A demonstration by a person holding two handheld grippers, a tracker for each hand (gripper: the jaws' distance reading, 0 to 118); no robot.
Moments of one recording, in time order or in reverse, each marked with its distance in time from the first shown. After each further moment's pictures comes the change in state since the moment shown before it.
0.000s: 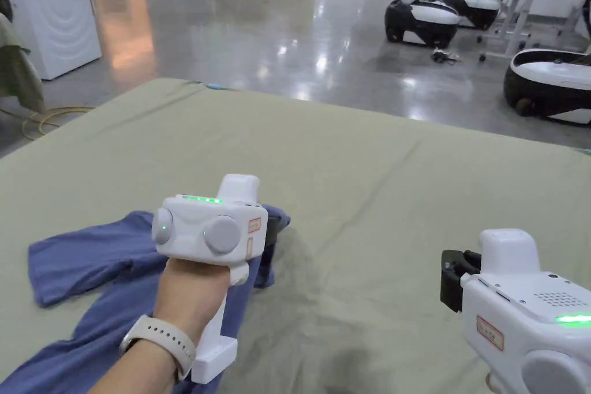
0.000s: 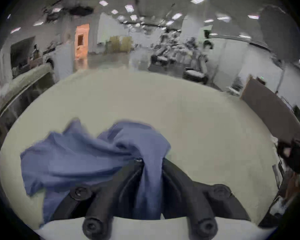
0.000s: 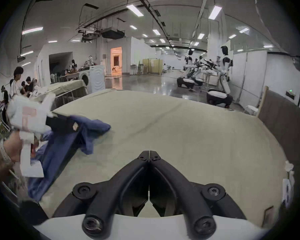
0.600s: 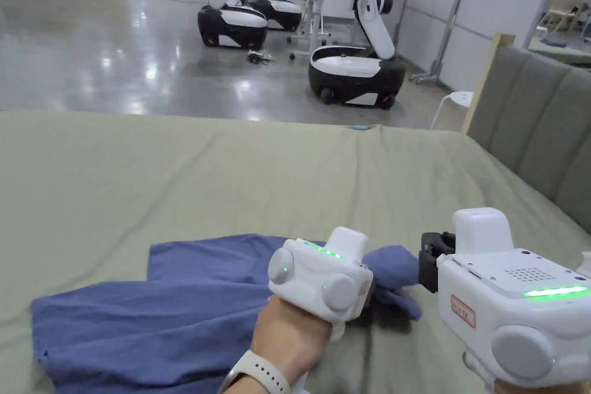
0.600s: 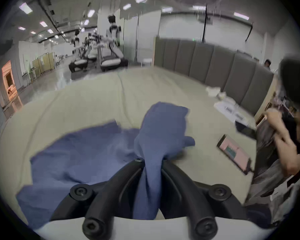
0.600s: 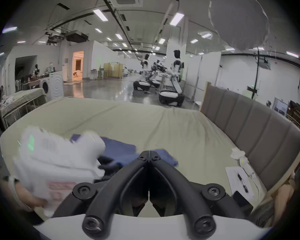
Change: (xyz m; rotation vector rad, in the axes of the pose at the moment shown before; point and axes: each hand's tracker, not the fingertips) left arm 0.429 -0.090 -0.063 -0.202 -0.428 -0.435; right arm 0.204 -0.050 0.152 0.000 -0.356 -0.108
